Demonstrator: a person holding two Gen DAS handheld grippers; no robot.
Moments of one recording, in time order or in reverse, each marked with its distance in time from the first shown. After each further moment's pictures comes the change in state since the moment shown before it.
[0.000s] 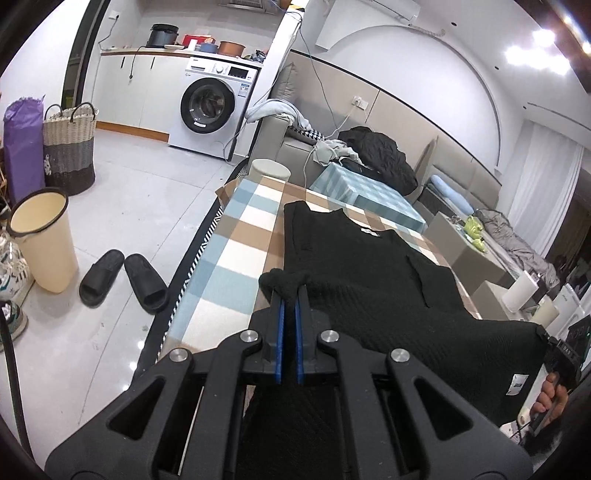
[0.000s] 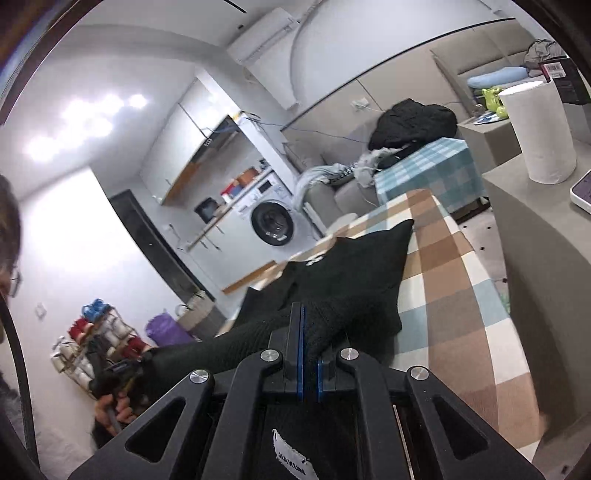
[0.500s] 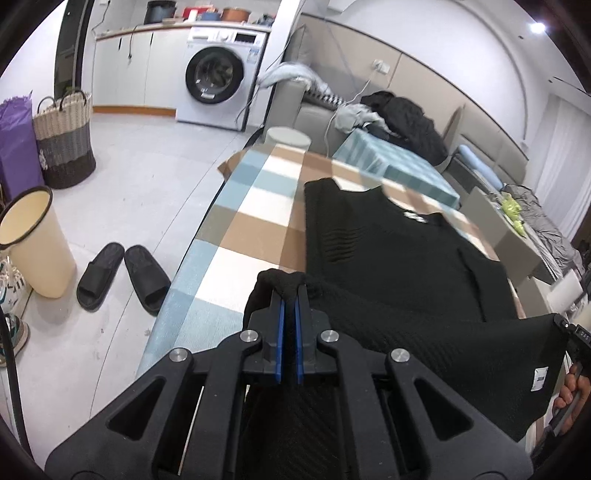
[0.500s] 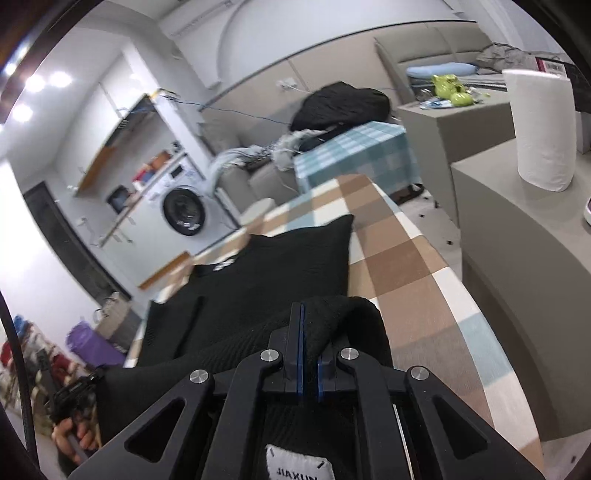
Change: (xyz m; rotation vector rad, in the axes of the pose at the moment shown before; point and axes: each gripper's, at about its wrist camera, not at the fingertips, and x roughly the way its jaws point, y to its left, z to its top) left arm 0.162 -0.001 0.036 0.009 0.150 0.094; right arm 0.125 -0.025 0.039 0.044 0.081 -0.375
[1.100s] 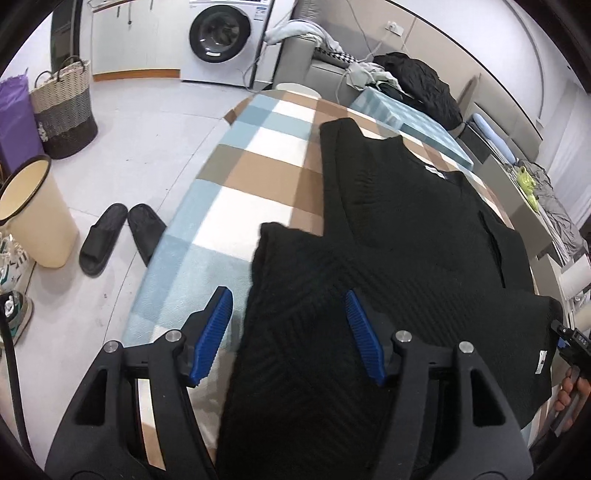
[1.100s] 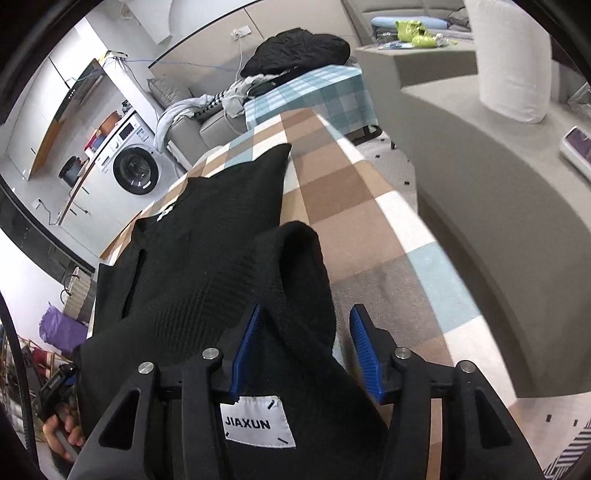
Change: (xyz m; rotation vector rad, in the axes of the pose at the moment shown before) left arm 0.052 0.004 -0.021 0.004 0.166 0.041; right arm 0.017 -0.034 -0.025 0.048 0.239 -0.147
